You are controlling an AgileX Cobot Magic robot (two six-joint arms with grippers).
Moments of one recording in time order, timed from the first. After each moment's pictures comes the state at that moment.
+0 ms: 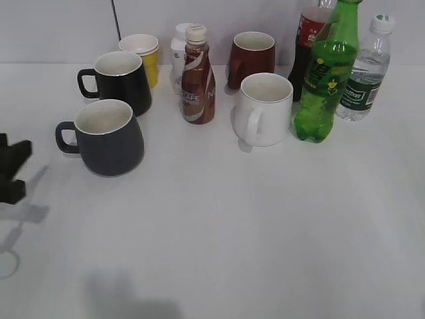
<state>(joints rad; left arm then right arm) -0.09 1.42 -0.18 0.24 -0.89 -0.01 0.08 -0.01 -0.50 -0.03 1.04 0.00</state>
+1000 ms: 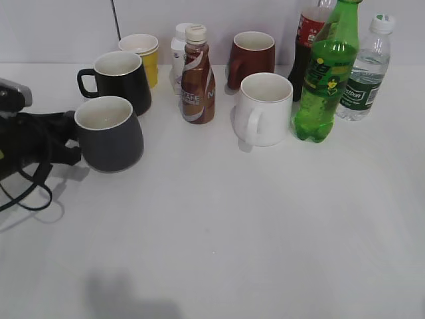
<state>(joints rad) -0.16 1.81 -0.50 0.24 -0.94 -0.01 0.08 -0.01 -0.50 -0.03 1.04 0.00</state>
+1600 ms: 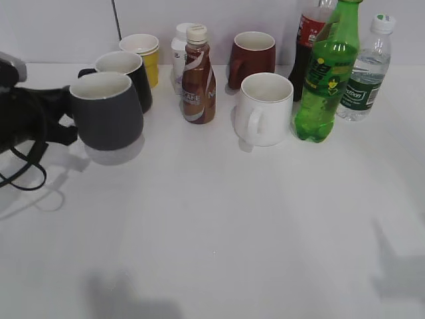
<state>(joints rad) -0.16 1.71 -0.55 0.29 -0.85 0.00 0.08 0.12 -0.50 0.18 0.58 -0.17</state>
